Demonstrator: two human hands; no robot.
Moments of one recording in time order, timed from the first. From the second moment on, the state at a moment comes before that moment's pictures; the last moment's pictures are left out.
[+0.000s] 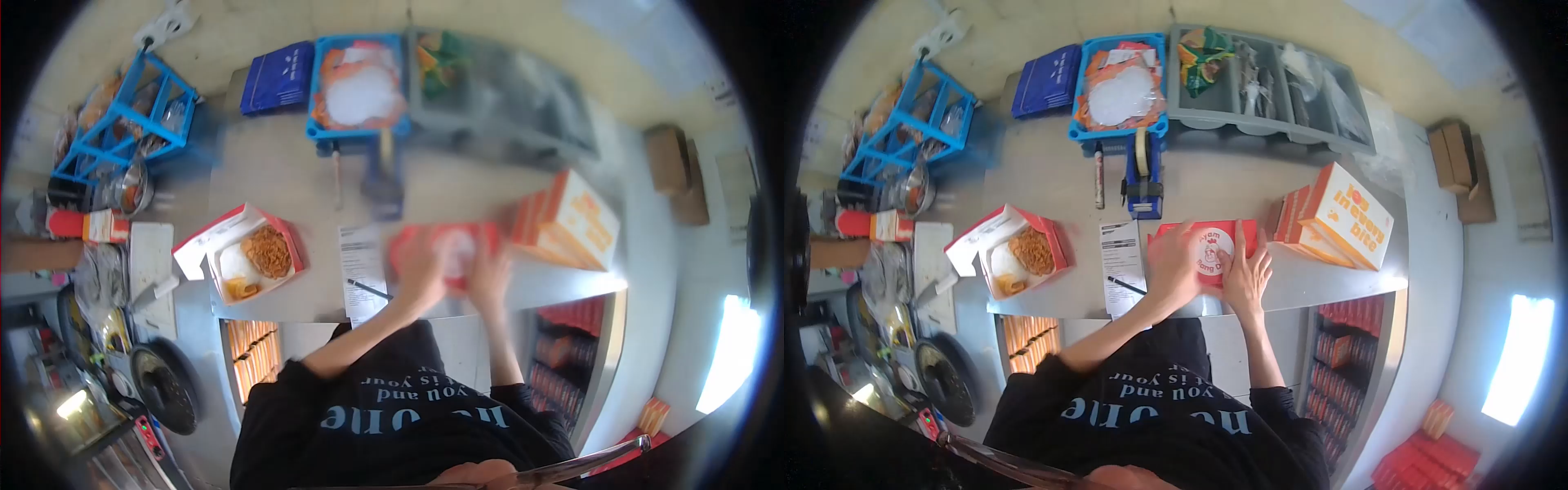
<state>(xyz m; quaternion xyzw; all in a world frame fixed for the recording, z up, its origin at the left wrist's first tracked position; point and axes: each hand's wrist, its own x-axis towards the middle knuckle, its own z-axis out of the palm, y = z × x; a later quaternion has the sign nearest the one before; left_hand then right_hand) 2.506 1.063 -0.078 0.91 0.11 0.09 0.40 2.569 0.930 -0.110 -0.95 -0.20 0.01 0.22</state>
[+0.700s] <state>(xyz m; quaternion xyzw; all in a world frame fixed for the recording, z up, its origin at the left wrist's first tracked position) 2.419 1.068 -0.141 0.68 0.28 0.10 0.67 2.605 0.979 -0.073 -0.70 -0.64 0.28 0.16</state>
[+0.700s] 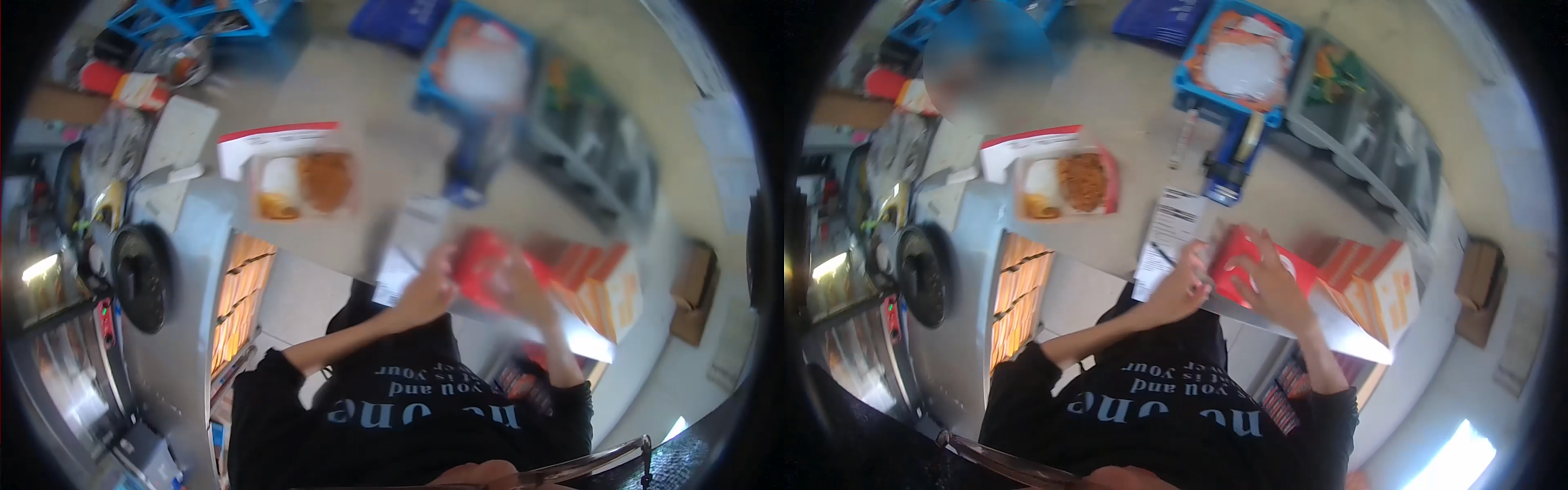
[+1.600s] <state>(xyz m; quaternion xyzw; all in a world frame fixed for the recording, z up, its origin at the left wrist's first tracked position) 2.333 1.401 -0.026 0.95 0.22 0.11 0.18 2.439 1.157 -0.128 -0.71 -0.19 0.38 0.56</state>
